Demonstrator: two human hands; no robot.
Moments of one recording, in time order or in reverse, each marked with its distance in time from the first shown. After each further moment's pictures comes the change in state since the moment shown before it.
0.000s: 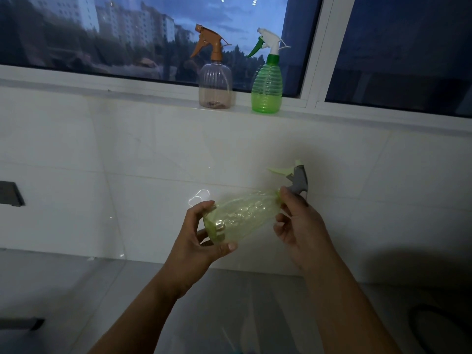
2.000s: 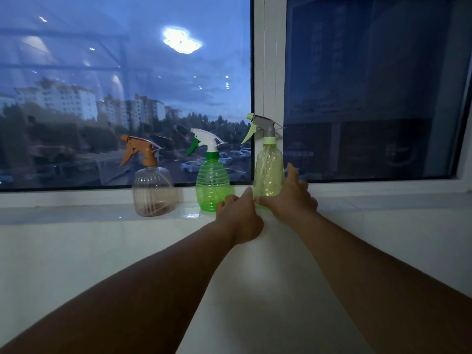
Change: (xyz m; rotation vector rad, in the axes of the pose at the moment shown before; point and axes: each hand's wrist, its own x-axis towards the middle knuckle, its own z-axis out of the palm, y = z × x) left_hand 0.277 0.150 0.182 1.144 -0.135 0.158; right_hand 0.213 -0.207 0.033 -1.206 0.263 -0.573
